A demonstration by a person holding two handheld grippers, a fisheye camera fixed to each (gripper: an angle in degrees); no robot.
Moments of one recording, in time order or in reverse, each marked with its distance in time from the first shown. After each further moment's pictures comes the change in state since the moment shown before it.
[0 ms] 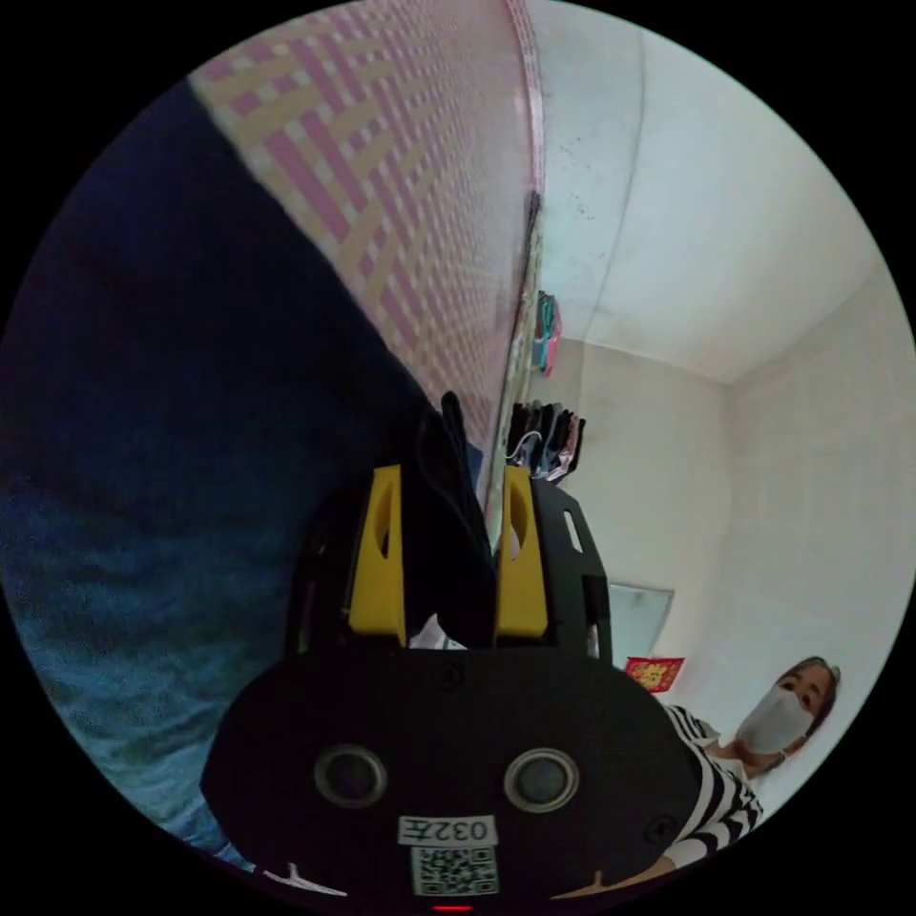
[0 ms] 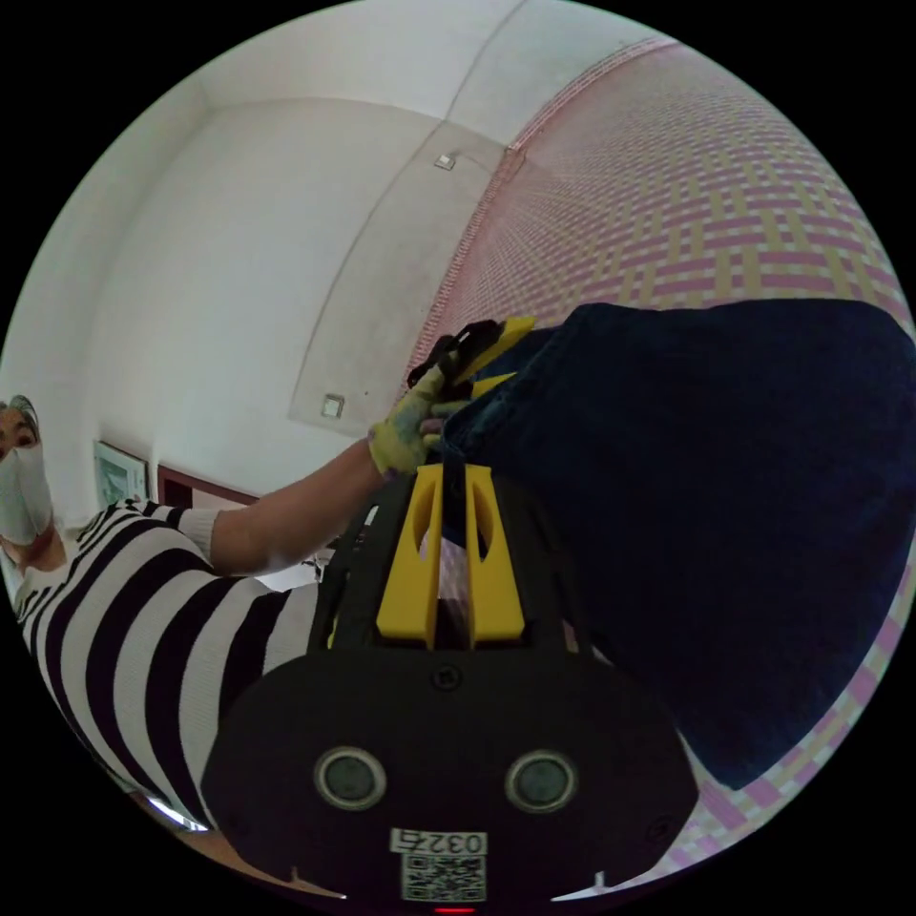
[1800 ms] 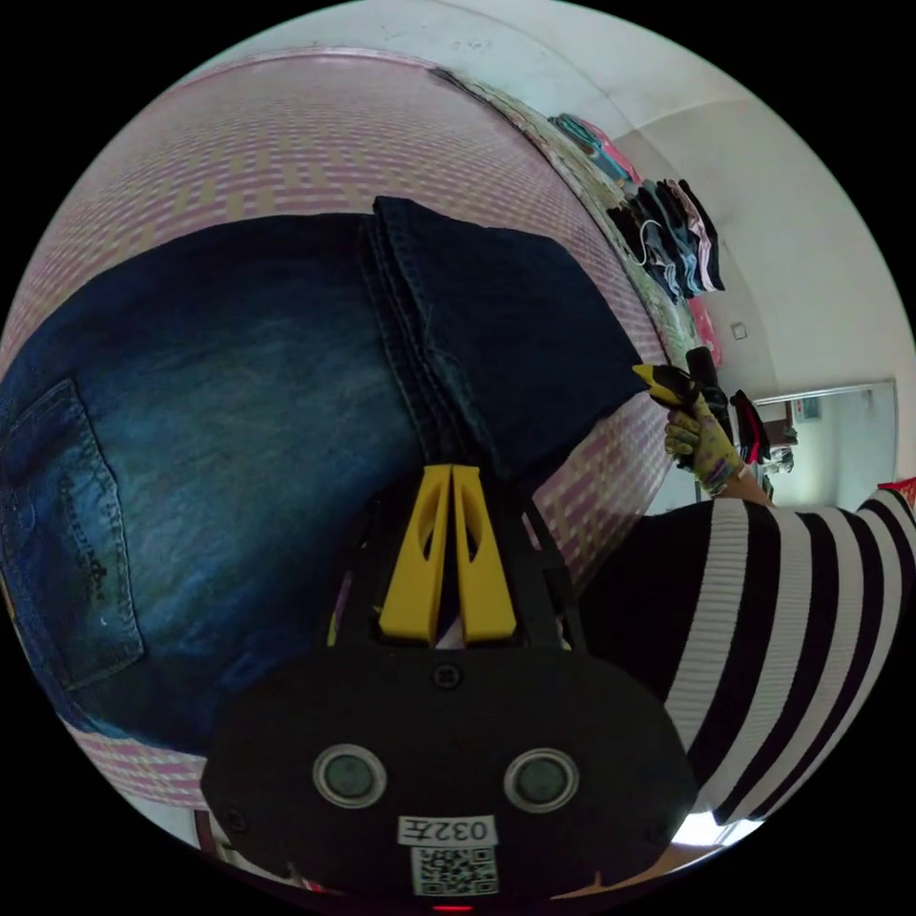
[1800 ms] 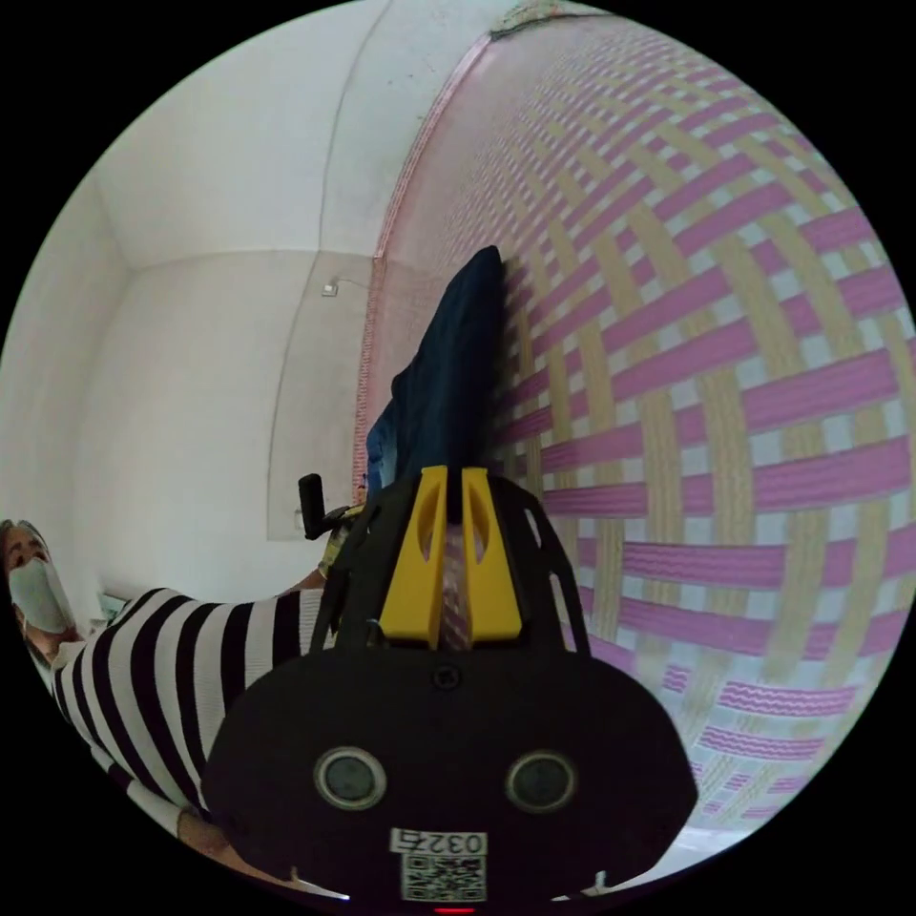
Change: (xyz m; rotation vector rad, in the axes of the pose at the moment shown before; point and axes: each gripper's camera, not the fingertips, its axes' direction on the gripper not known) left arm -0.059 0.152 0.123 -0.271 -0.736 0.491; right arm 0.047 0.137 -0.111 0.289 0.084 0.378
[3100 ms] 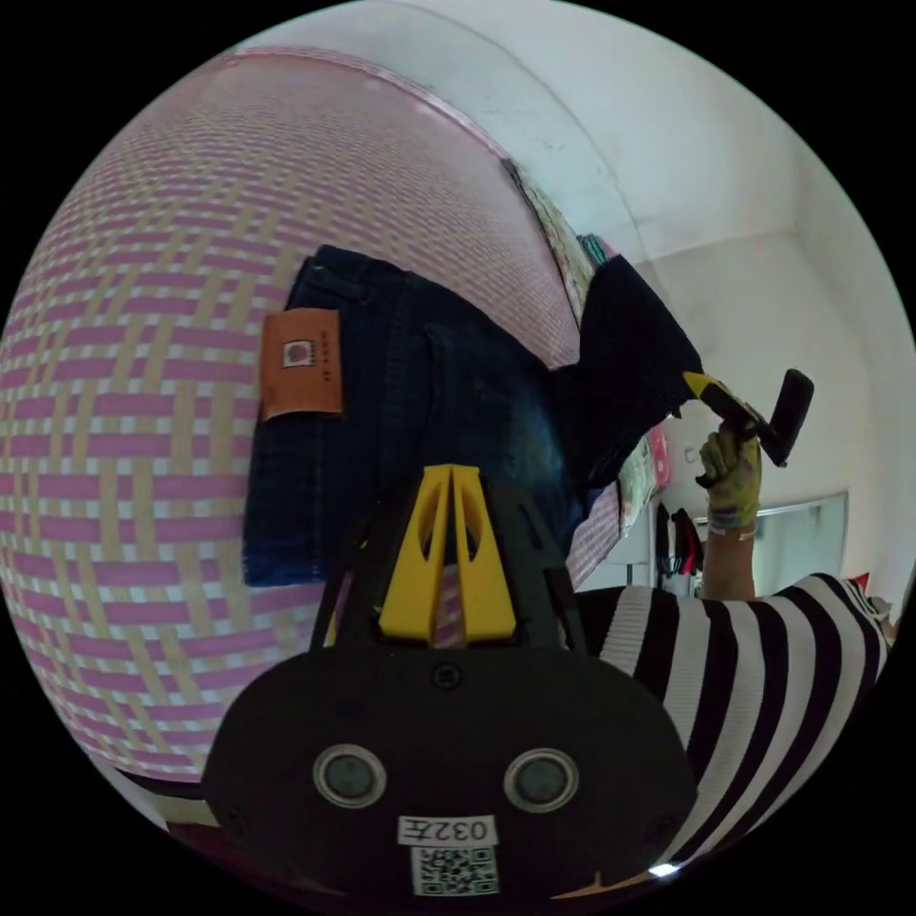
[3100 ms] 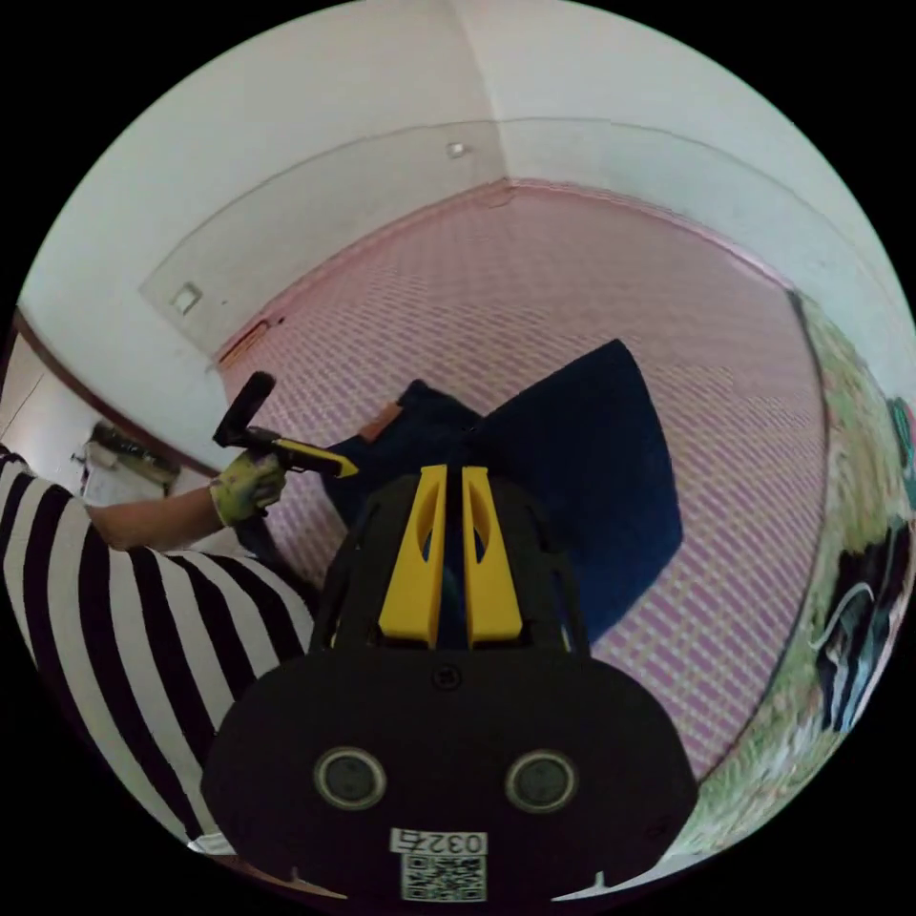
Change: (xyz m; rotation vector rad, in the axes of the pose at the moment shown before) left arm -0.052 0.036 -0.053 0.280 0.179 -0.247; right arm -0.227 0.069 0.215 -0.200 0.661 -0.826
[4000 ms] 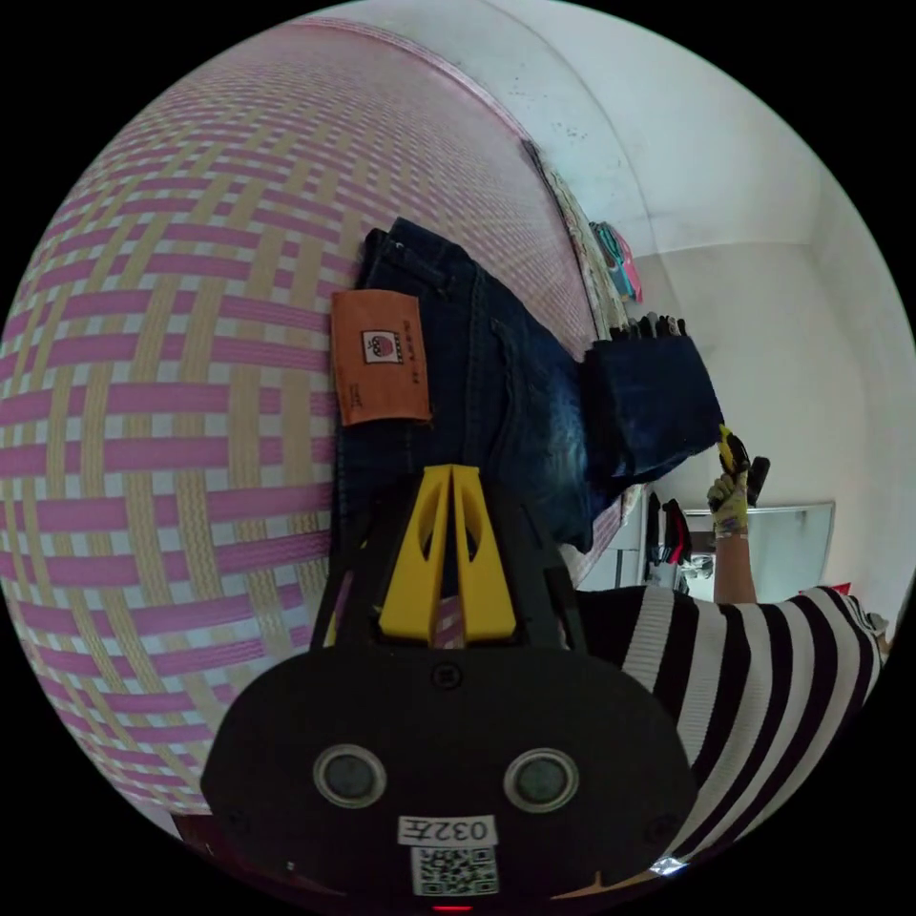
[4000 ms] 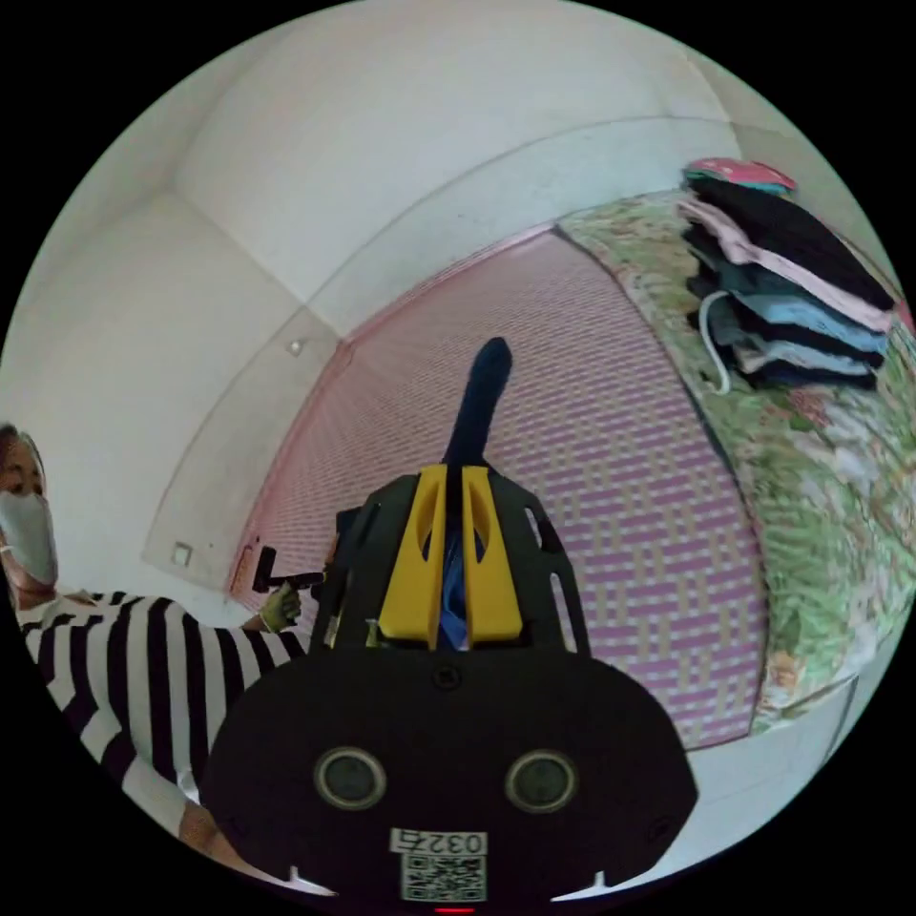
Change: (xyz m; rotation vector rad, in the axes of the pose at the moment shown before) left arm -0.051 -0.047 -0.005 -0.086 0.033 -0.035; right arm 0.112 0.192 -0.079 0.420 -0.020 0.661
